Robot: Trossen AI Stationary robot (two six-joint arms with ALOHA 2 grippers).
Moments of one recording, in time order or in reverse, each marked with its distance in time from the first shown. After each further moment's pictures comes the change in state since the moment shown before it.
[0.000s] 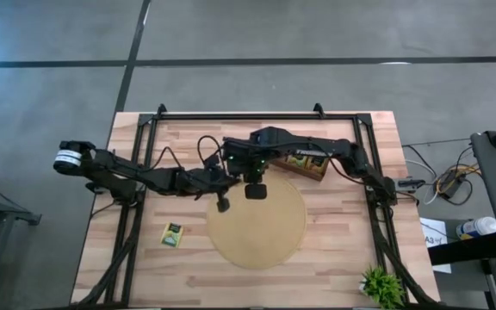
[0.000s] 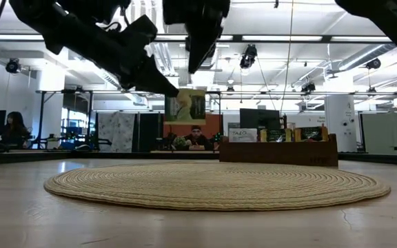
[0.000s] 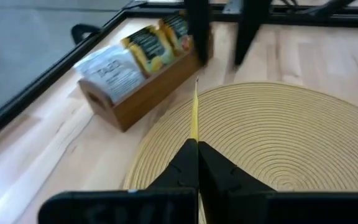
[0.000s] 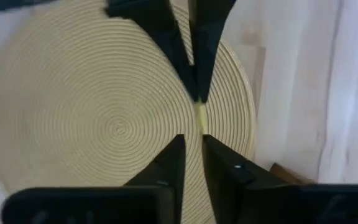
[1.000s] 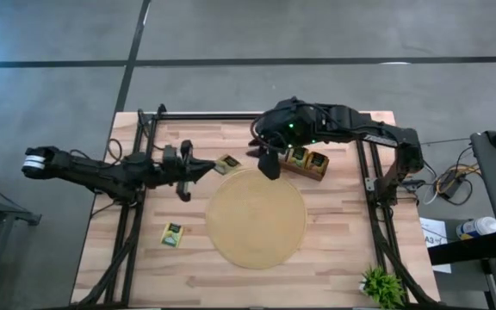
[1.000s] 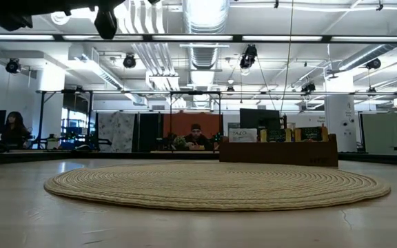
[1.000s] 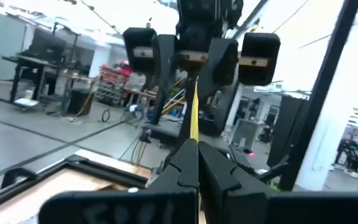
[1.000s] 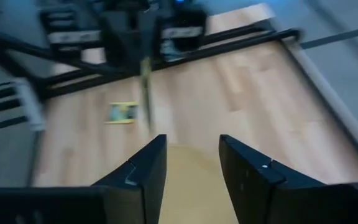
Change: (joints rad) left arm -0.001 -0.501 -0.184 0.407 0.158 -0.163; right arm -0.003 -0.493 -0.302 0.454 0.031 0.354
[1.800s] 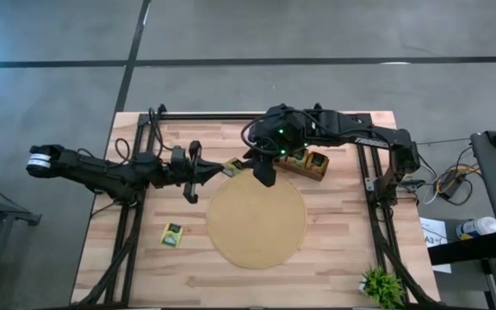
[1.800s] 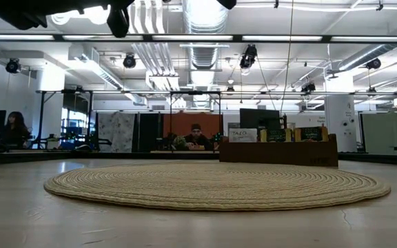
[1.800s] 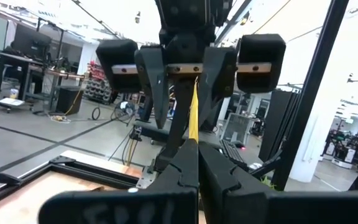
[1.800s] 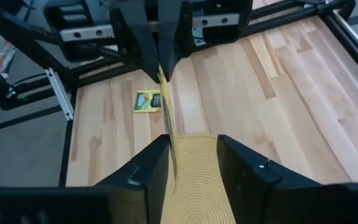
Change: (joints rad) left arm 0.011 0.118 0.058 0.059 0.067 0.010; right arm 0.000 0.030 -0.042 0.043 -0.120 0.057
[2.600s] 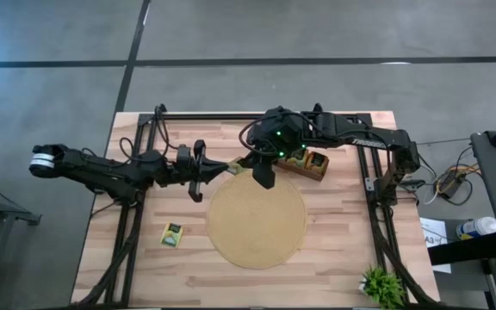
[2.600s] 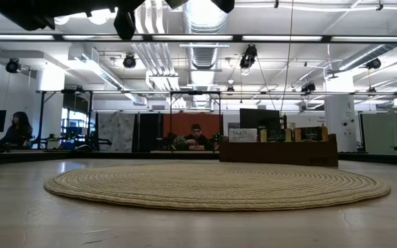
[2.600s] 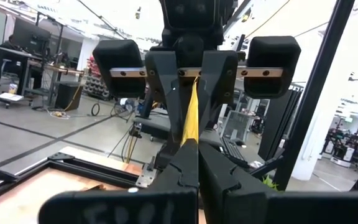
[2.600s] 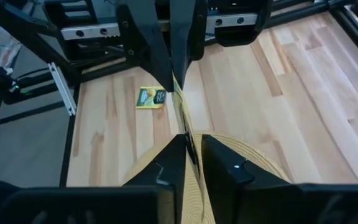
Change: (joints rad) left arm 0.020 0.060 0.029 0.017 0.026 -0.016; right arm -0.001 0.001 -0.039 0.032 -0.025 -0.012
